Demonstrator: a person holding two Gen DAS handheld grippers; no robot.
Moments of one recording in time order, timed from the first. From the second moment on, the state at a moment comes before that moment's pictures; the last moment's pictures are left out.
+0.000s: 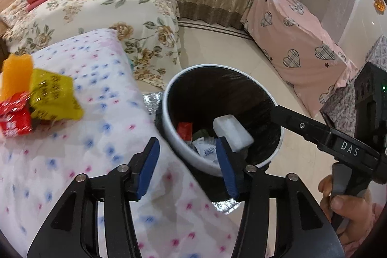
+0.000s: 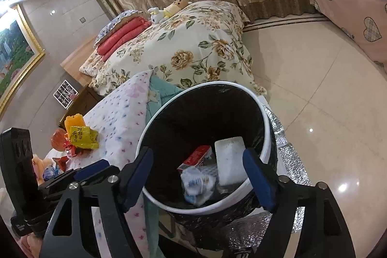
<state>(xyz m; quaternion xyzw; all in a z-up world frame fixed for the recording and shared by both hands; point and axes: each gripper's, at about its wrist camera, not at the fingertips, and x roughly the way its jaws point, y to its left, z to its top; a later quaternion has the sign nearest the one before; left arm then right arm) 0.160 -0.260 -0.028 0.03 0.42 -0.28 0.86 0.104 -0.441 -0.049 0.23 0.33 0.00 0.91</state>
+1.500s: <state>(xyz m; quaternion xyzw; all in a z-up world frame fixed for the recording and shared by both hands) 0.134 -0.032 -0.048 -0.10 0.42 -0.08 0.90 0.151 -0.264 -0.047 0.15 0.37 0.14 0.91</state>
